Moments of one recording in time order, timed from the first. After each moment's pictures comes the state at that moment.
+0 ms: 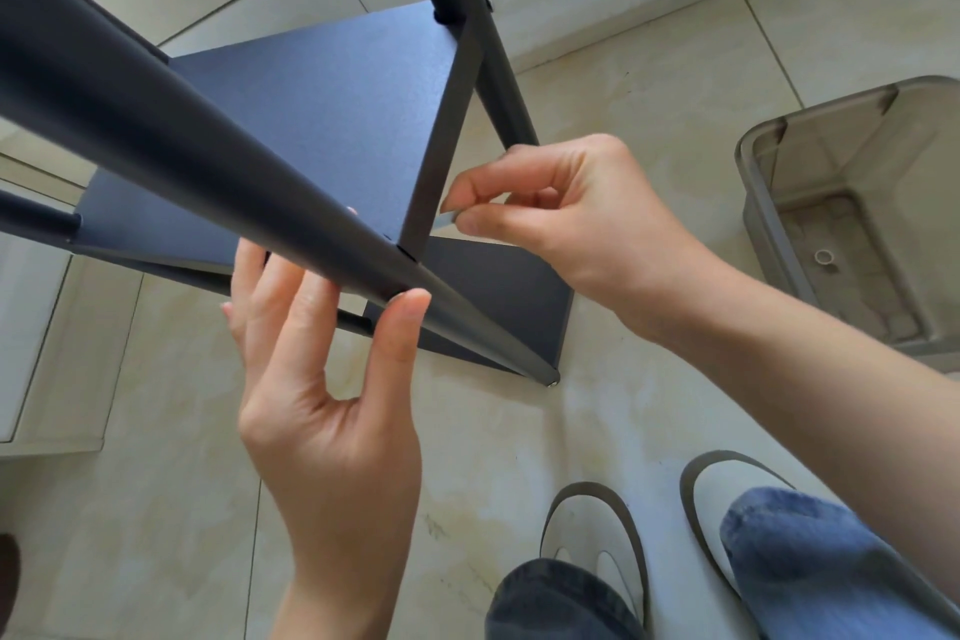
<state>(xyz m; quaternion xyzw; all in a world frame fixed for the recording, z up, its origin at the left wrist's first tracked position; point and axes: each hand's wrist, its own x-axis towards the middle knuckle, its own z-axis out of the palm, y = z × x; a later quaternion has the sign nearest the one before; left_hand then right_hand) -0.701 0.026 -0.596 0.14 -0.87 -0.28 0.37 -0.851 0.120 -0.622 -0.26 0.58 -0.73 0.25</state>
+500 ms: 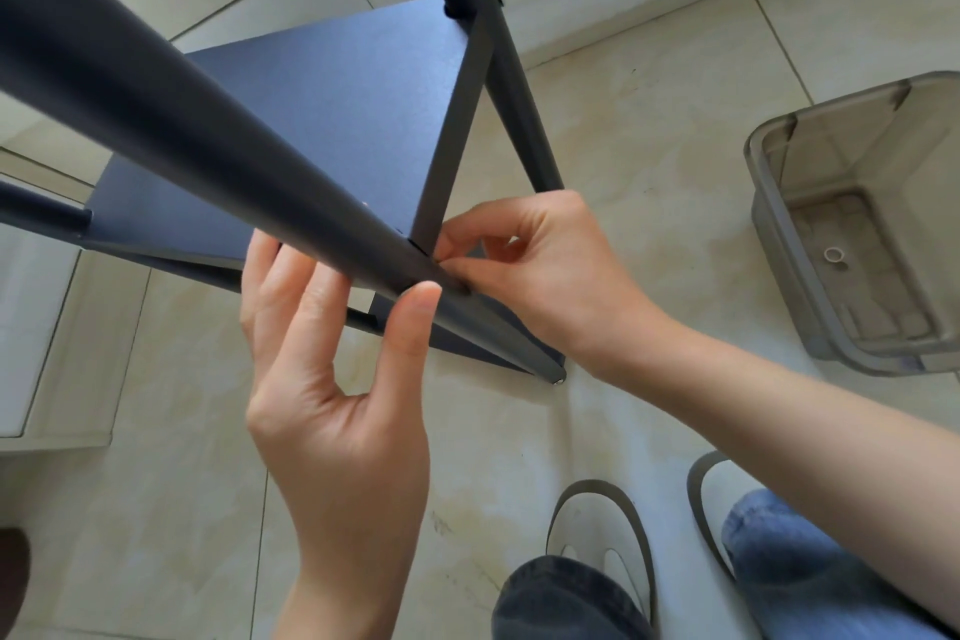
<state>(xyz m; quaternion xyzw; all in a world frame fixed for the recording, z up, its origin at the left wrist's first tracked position) -0.700 0.026 -0.596 0.15 -0.87 -0.29 0.36 -0.824 0.101 -0.637 -0.27 0.62 -0.71 0.21</state>
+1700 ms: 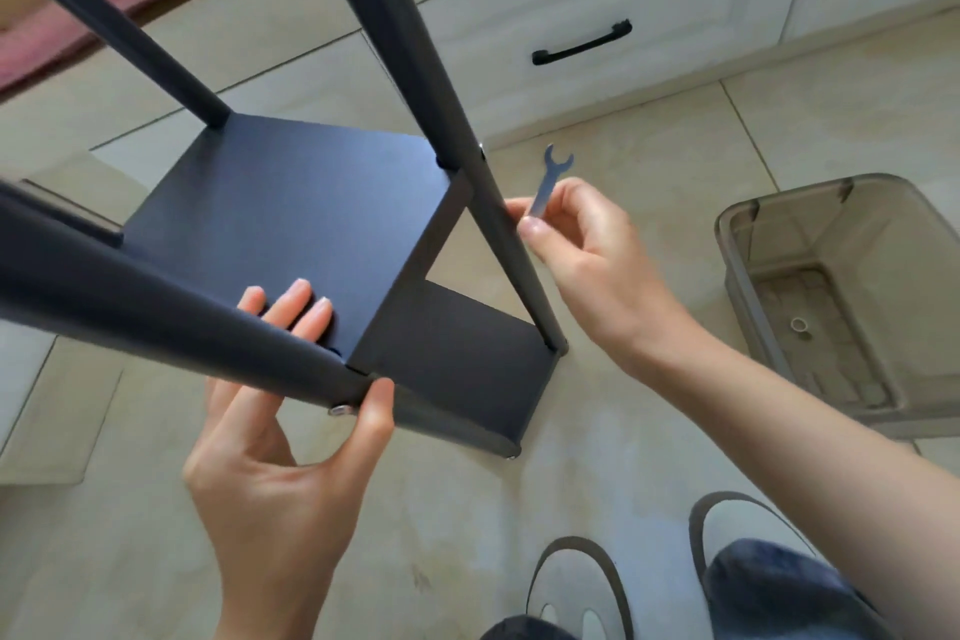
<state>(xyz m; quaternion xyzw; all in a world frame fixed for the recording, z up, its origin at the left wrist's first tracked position) -0.702 -0.008 -0.600 0.29 -0.82 -0.38 0.32 -0.860 0.121 -0.632 -0.16 0.69 -0.69 0.17</state>
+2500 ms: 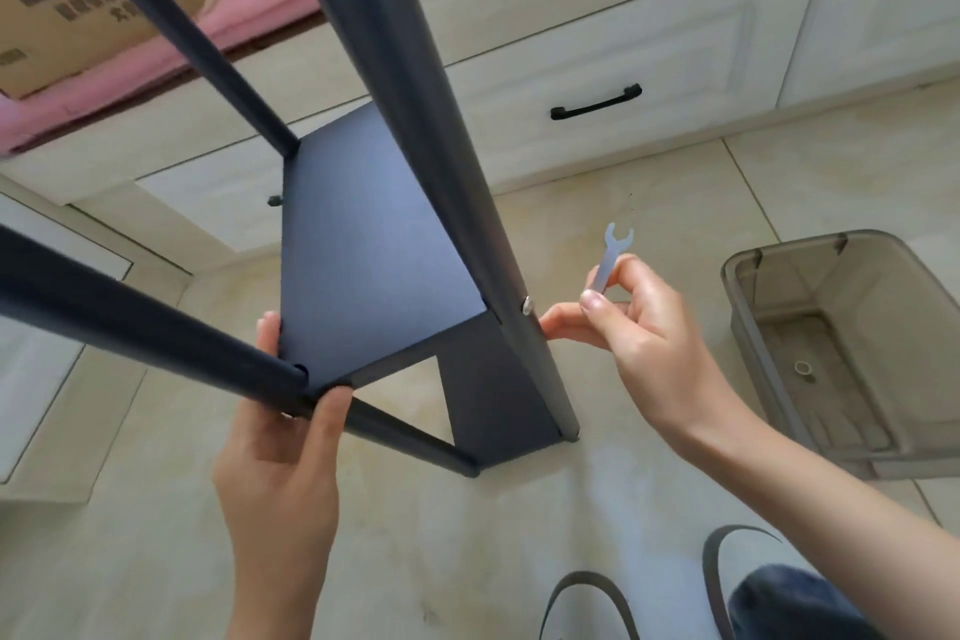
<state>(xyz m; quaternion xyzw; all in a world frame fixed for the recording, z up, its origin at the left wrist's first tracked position) -0.667 -0.041 -0.603 0.26 -0.75 -0.47 0.38 -0.834 0.145 -0.628 -0.16 0.65 -0.71 0.19</state>
